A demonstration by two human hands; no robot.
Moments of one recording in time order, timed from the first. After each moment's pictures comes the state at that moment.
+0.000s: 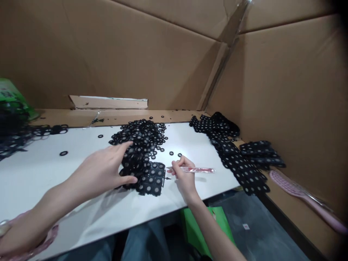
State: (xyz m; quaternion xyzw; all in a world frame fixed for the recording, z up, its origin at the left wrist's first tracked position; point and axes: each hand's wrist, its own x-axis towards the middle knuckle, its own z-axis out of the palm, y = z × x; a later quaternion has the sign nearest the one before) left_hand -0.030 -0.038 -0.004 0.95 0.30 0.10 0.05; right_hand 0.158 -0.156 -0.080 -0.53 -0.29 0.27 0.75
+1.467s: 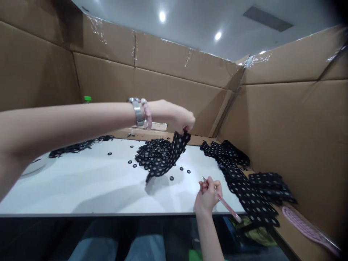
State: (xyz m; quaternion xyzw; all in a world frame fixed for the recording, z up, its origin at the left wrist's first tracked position) left_hand 0.069 -0.044 0.185 0.99 0.04 0.12 0.06; right_hand 0.165 -0.193 -0.061 -0.40 -0.12 0.08 0.90
